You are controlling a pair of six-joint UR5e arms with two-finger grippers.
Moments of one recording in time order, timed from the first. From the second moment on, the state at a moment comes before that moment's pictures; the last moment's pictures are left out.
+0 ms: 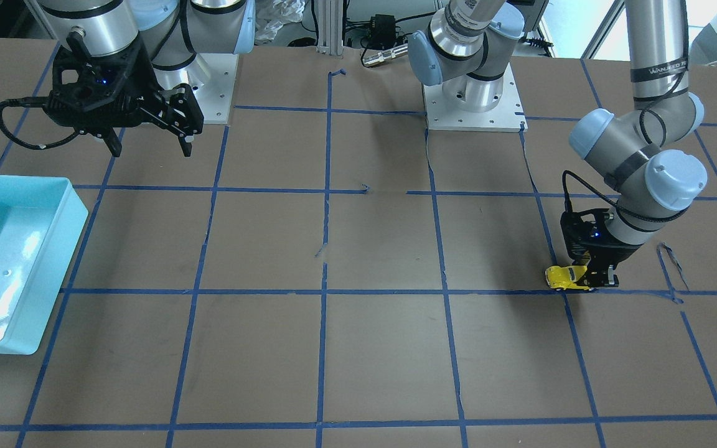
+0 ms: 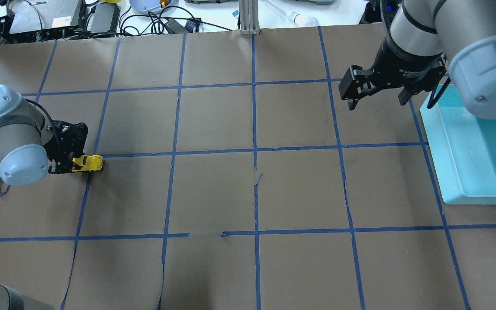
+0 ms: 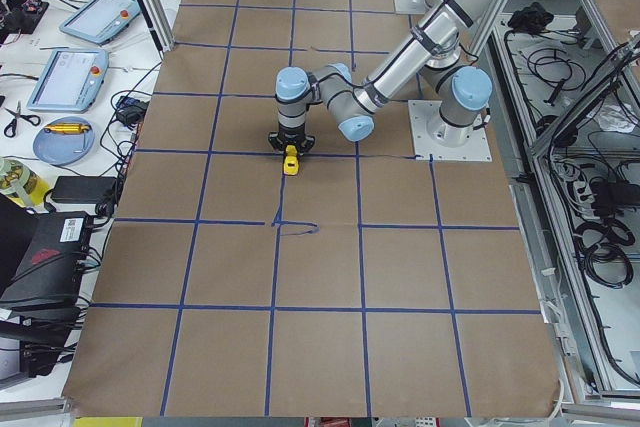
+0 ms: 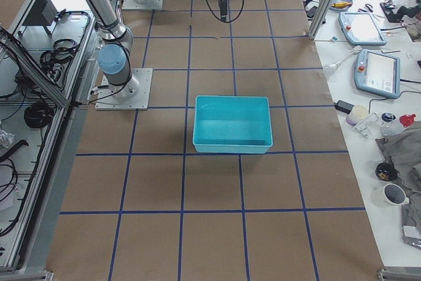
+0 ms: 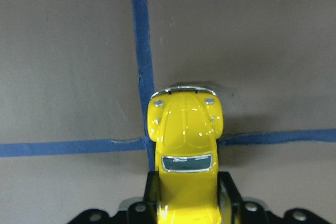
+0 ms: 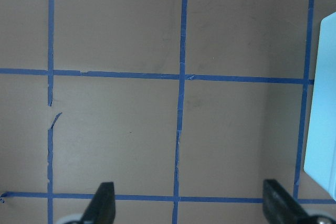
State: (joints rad) left arm -1.08 -1.91 -2.04 -0.71 1.61 2.11; right arm 1.60 -1.64 1.66 -1.66 -1.59 -0.02
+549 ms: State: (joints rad) left arm -1.06 -1.92 -2.02 -0.72 1.61 2.12; right arm 1.60 -1.64 1.66 -1.66 -1.60 -0.02
